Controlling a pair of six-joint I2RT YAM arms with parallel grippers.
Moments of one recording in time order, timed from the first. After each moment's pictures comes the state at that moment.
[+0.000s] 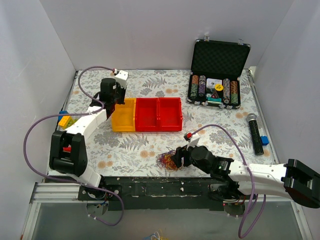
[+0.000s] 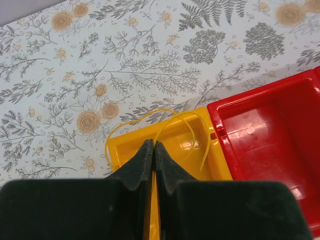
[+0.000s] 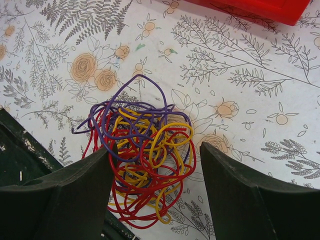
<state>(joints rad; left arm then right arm) -0.22 1.57 1.08 0.01 -0.01 0.18 1.17 0.98 0.26 0.23 0.32 0.54</state>
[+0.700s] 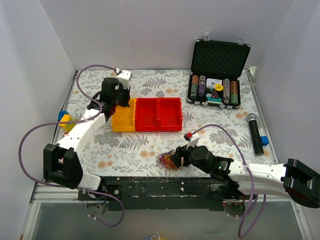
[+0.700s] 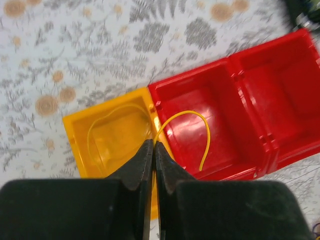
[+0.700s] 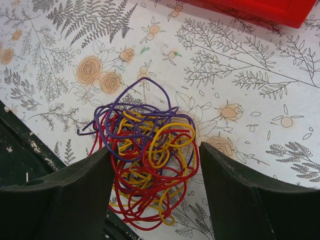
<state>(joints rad) -0.31 1.41 1.17 -0.25 0.06 0.02 1.17 0.98 0.26 0.25 0.31 0.55</state>
